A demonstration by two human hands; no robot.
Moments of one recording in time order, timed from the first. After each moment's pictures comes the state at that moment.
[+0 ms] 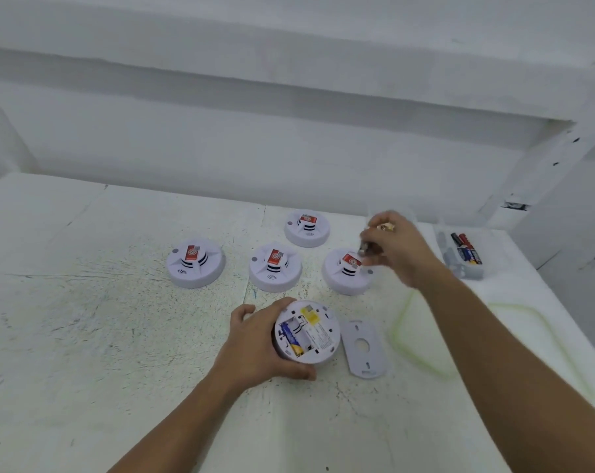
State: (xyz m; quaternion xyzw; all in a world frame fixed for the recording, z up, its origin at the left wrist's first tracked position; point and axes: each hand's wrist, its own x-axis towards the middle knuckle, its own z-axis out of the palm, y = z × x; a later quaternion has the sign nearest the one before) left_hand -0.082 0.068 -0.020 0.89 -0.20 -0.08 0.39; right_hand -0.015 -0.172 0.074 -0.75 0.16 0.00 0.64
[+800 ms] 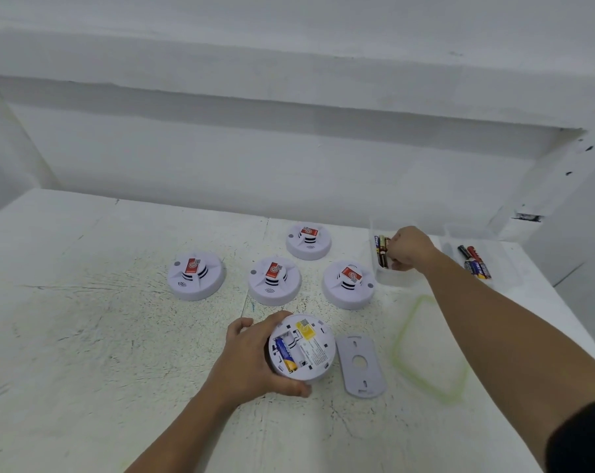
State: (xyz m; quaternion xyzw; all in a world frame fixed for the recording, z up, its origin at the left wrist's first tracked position) left_hand -0.080 0.065 -0.025 0.90 -0.19 -0.08 0.38; right_hand 0.066 -0.244 0.028 -0.92 0.23 0.07 0.32
